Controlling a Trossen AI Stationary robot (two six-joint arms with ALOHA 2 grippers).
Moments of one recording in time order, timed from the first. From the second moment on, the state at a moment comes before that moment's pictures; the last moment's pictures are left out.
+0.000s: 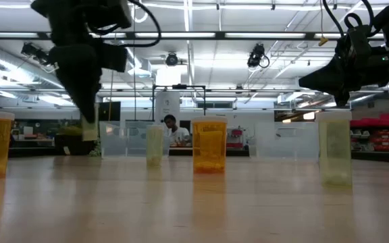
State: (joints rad) left arm -0.03 1.35 0.84 -0.75 -0.13 -0.40; right arm -0.13 0.29 0.01 0.21 0.23 0.31
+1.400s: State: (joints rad) left arm 0.65 1.97 1.42 -0.73 -0.08 0.33; right arm -0.13 0.29 0.01 0.20 0.23 0.31
